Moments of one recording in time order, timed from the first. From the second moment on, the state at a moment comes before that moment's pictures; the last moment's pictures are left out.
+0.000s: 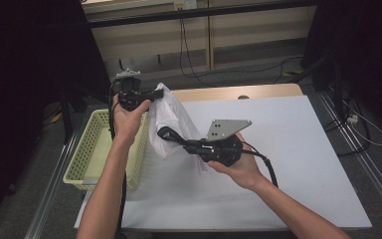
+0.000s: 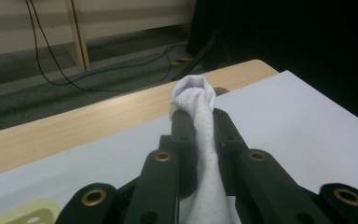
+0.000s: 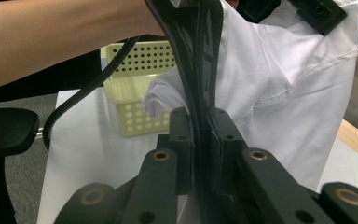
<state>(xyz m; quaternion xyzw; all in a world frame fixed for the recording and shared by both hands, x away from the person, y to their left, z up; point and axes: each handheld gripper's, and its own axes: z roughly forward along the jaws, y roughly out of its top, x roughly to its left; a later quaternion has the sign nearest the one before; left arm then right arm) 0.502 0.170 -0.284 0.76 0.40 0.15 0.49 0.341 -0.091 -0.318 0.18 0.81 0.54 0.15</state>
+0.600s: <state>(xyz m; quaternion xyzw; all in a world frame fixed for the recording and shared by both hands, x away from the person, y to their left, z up) 0.505 0.195 -0.278 0.75 0.41 0.17 0.48 0.352 -0.065 -0.311 0.17 0.81 0.55 0.14</state>
